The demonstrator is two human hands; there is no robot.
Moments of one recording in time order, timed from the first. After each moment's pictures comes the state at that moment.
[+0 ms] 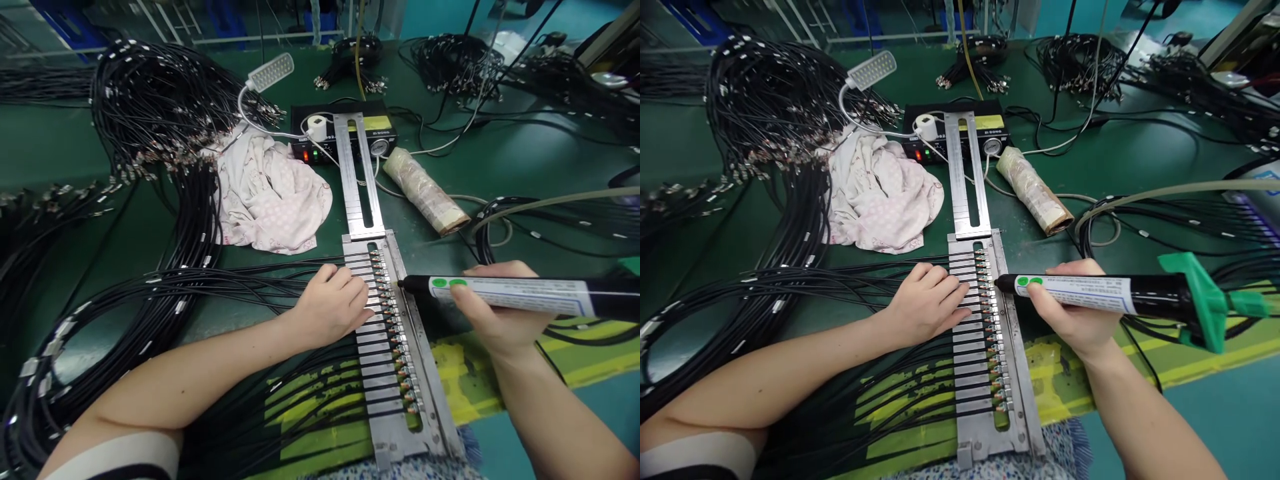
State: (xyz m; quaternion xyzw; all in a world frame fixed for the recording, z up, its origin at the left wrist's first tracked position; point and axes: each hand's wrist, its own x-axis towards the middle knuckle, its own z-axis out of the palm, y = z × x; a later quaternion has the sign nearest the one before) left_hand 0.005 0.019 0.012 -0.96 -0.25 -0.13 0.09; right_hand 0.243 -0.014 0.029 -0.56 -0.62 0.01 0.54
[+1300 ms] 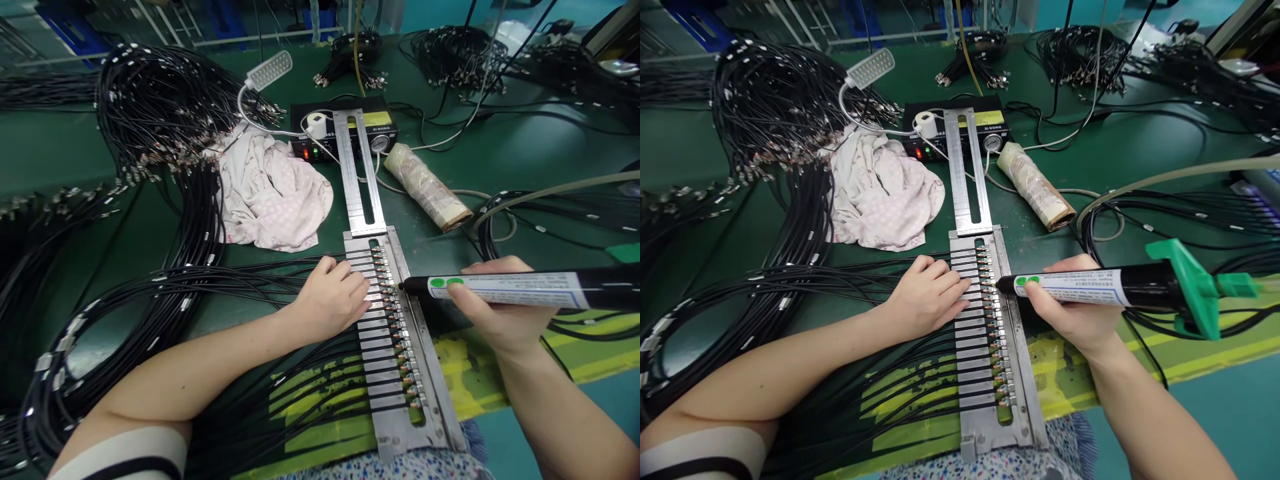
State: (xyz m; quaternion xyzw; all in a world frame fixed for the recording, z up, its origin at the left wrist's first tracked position) left_hand 0.003 0.023 0.015 -0.96 -0.25 -0.11 0.06; right_hand 0.241 -0.017 0.034 -0.53 -0.66 0.03 0.53
